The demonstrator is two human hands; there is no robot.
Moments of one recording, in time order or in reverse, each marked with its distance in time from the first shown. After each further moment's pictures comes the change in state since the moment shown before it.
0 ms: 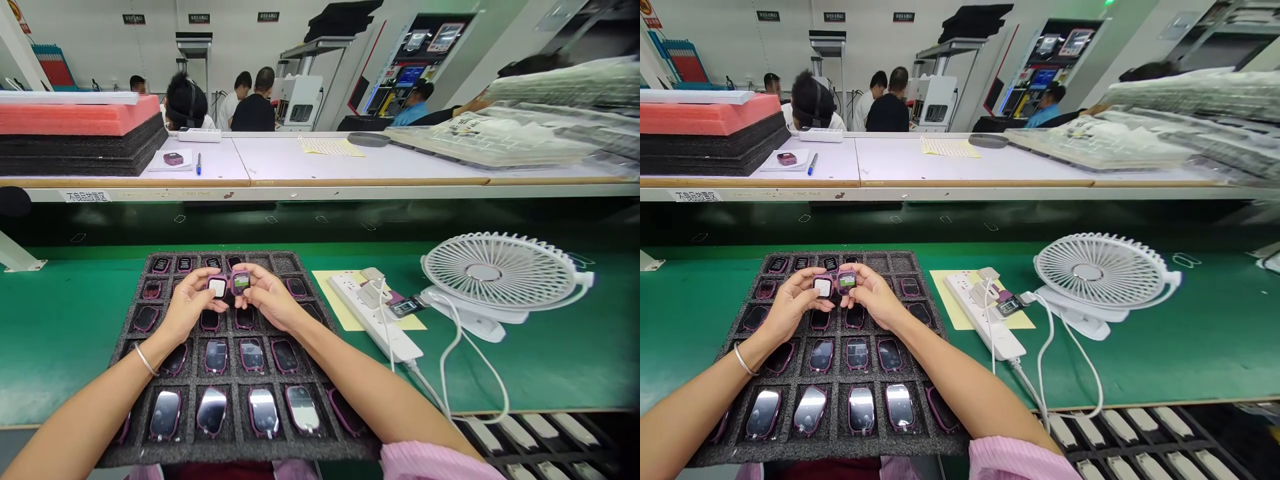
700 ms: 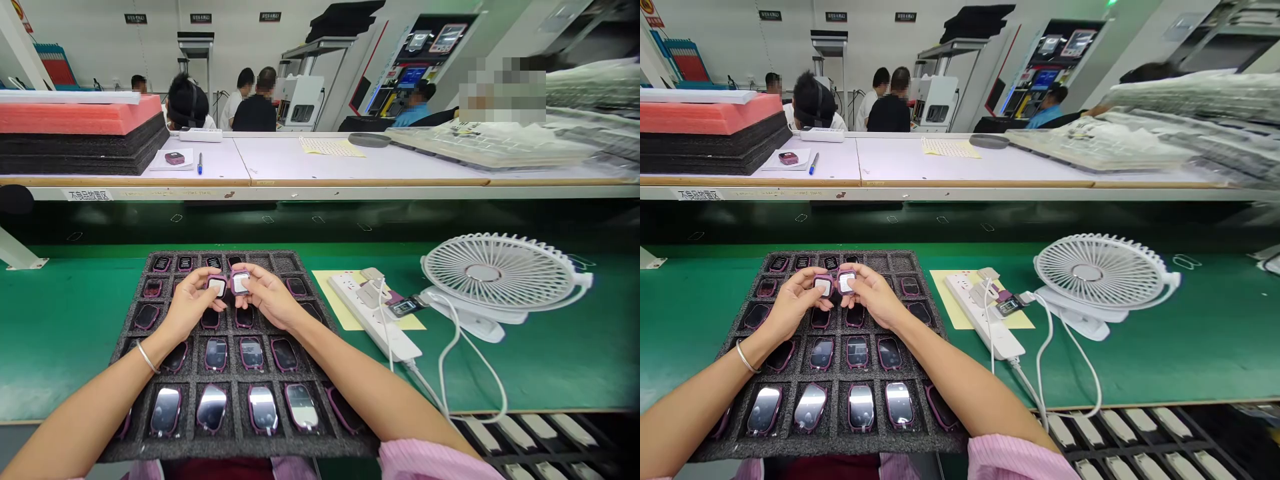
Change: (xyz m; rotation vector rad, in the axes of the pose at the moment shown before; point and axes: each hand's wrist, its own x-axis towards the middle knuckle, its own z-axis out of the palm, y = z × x) left_hand 0.002 -0.004 0.001 0.064 0.026 0.032; right_hand 0.001 0.004 -0.002 0.008 0.004 0.032
